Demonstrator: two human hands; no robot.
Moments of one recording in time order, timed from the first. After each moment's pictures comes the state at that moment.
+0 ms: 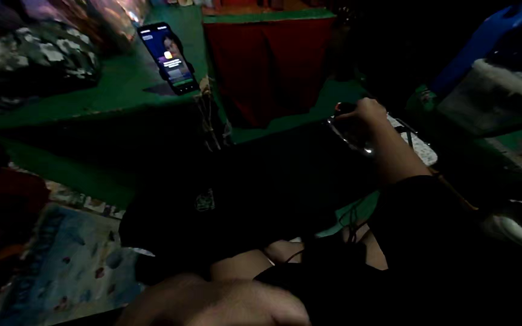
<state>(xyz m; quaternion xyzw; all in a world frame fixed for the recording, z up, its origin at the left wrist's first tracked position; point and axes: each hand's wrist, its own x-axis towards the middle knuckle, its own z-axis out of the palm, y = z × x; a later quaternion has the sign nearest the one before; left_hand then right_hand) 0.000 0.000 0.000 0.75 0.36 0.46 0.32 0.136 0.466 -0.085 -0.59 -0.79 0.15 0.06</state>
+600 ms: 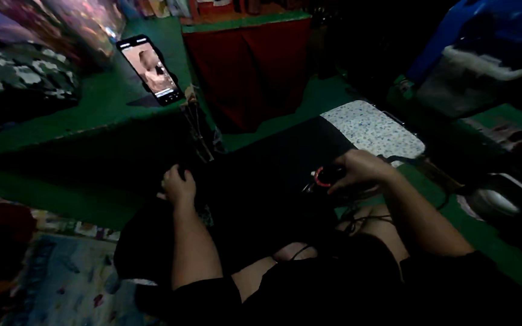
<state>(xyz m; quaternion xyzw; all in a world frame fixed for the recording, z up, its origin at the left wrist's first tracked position) -0.204 0.122 -0.171 0.29 0.90 0.32 0.01 0.205 0.309 -0.102 -0.30 -0.93 0.21 -0.01</state>
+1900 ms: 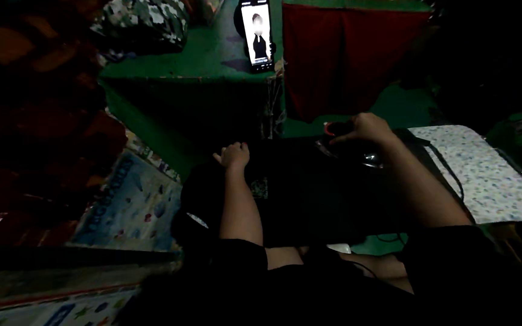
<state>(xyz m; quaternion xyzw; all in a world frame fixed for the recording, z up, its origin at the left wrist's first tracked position) -0.243 0.114 -0.170 0.20 0.95 0.23 0.11 -0.014 0.354 -0.082 -0.32 -0.93 0.19 0.00</state>
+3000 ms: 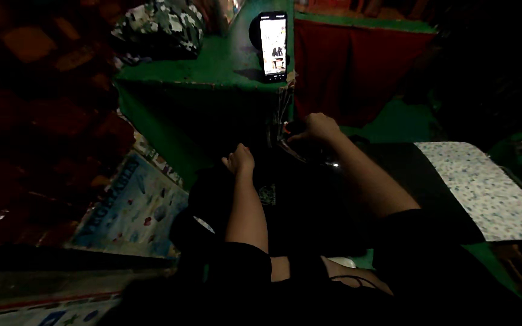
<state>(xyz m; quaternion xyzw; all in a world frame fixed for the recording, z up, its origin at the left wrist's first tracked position) -0.255 0.123 -0.173 0.14 0.95 0.26 0.08 -0.133 0.299 -0.078 -0.25 -0.95 0.16 -0.02</state>
